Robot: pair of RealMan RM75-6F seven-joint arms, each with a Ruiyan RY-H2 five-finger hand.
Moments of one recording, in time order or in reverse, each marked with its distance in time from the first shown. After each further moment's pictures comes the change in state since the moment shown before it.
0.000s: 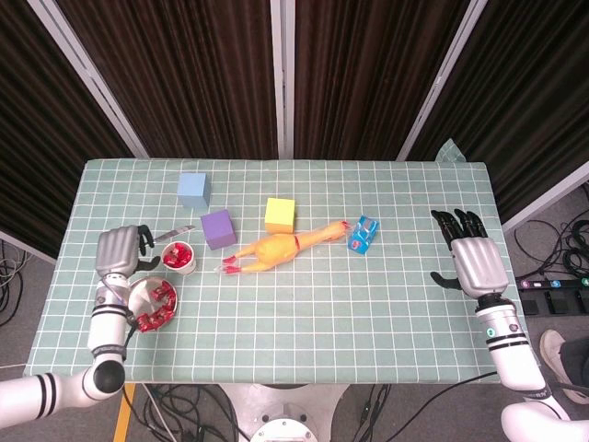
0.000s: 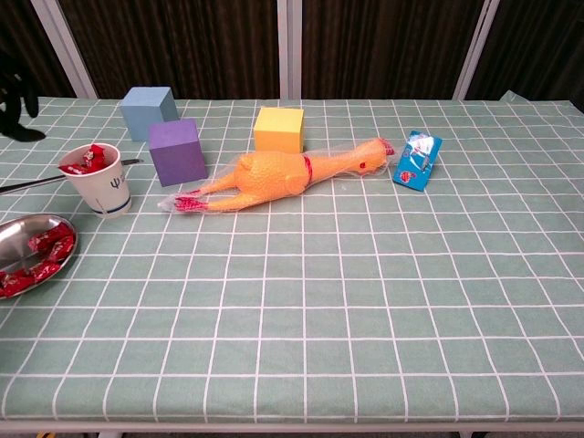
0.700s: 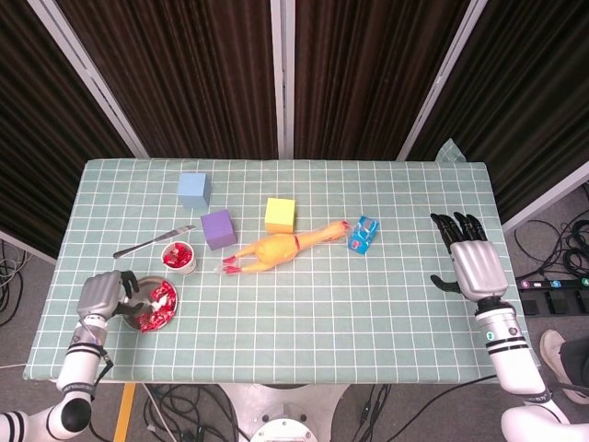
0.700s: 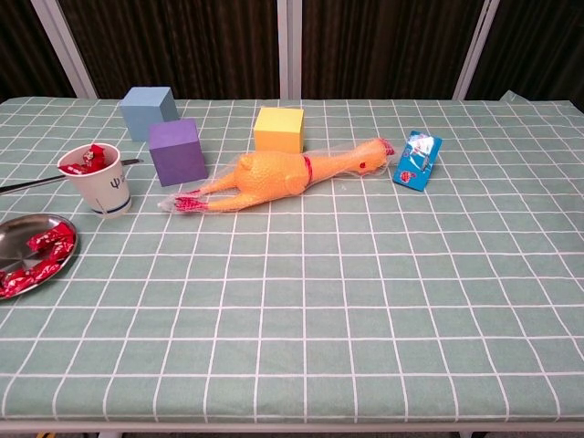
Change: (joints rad) left arm 0.152 0.012 0.151 0.076 0.151 -0.152 -0.224; right arm -0.009 0.000 -0.009 -0.018 0.001 0.011 -0.025
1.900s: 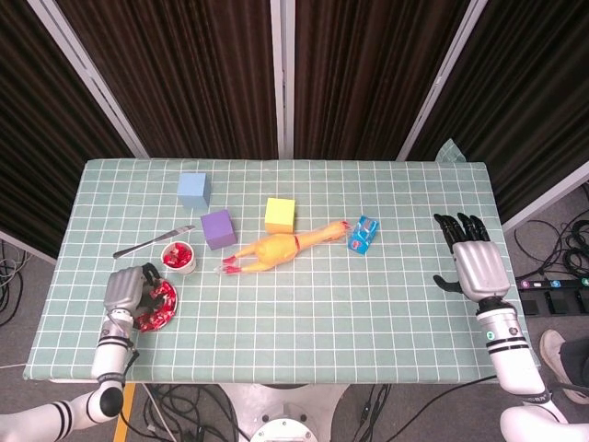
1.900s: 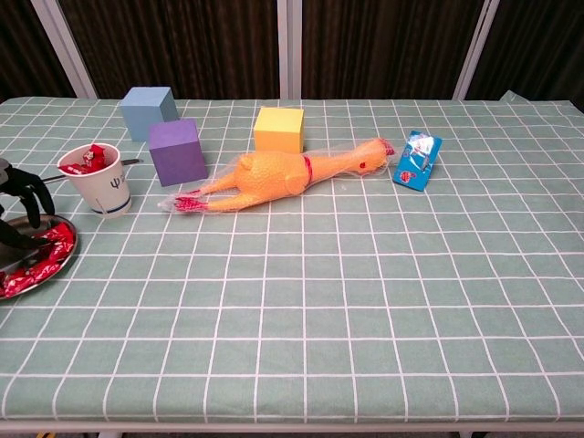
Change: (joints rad) left arm 0.015 -0.275 -0.071 0.344 0.114 -0.033 -0.047; right arm 0.001 0.000 0.003 -0.006 0.034 0.005 -0.033
